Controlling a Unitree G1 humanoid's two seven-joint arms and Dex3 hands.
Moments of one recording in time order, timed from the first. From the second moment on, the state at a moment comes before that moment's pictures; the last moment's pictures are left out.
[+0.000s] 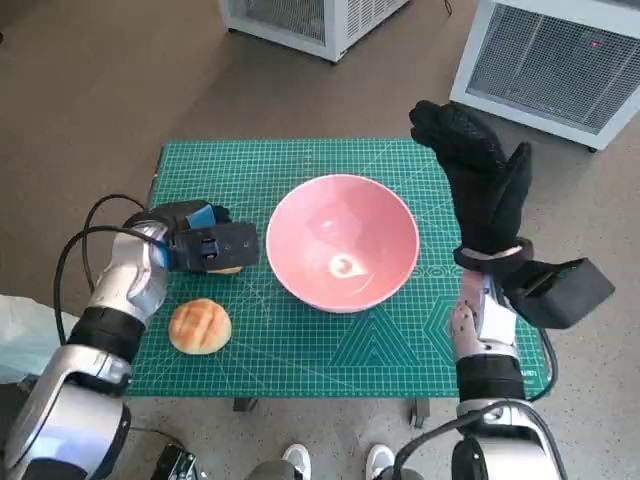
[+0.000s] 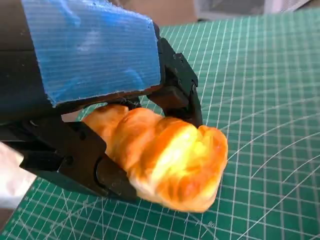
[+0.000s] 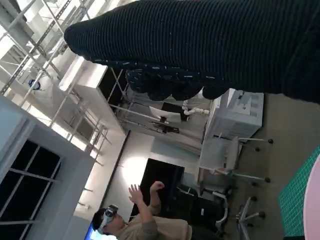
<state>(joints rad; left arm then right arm) -0.87 0.56 -0.45 0.83 0.64 0.10 -0.35 -0.77 -0.04 -0.21 0.76 0.35 -0.75 0.55</state>
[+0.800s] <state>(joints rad) -0.79 0.65 -0.17 0.14 0.52 0.20 -0.40 -0.77 -0.04 -0.22 0.76 0.36 -0.74 0.57</state>
